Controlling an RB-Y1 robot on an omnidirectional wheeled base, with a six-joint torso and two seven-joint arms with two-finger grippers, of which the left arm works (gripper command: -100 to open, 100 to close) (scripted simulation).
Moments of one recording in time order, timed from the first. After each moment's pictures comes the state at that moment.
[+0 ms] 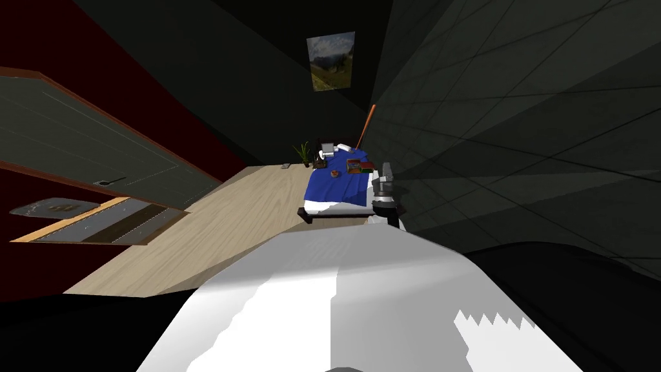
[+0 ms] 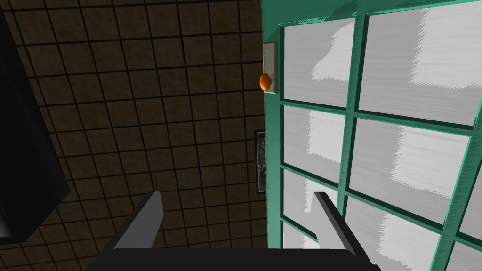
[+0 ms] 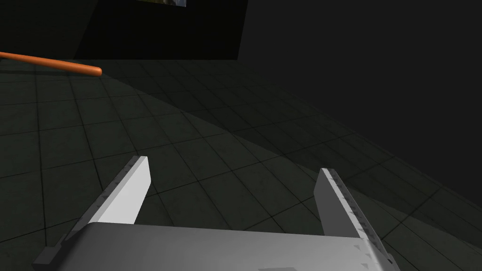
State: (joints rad) arm 0.05 -0.04 1.94 -0.73 -1.79 1.26 0.84
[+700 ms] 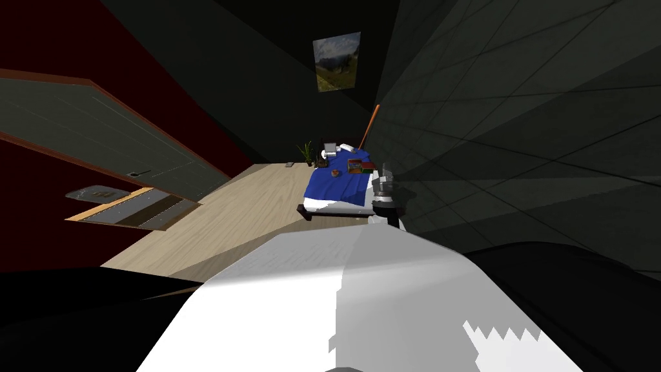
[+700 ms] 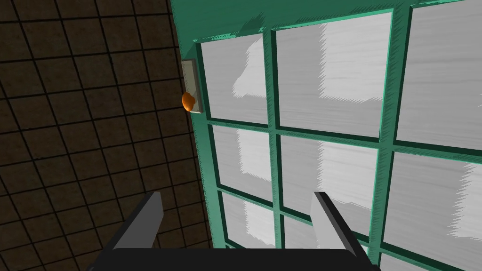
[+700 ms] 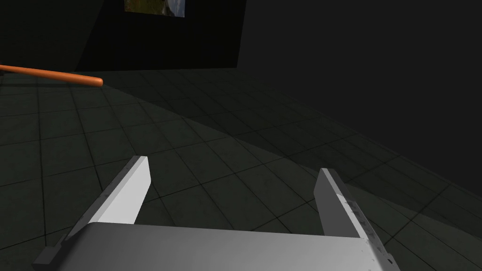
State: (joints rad) arm 0.10 -0.05 1.91 -0.66 -1.65 1.30 0.85
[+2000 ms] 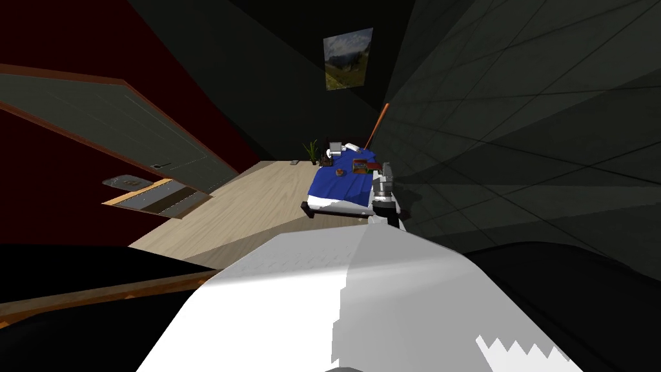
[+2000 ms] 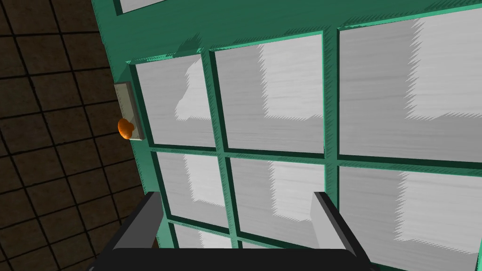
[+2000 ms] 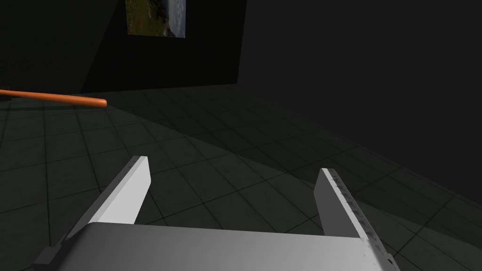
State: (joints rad) arm 0.18 -0.02 1.80 -0.54 -1.40 1.36 0.87
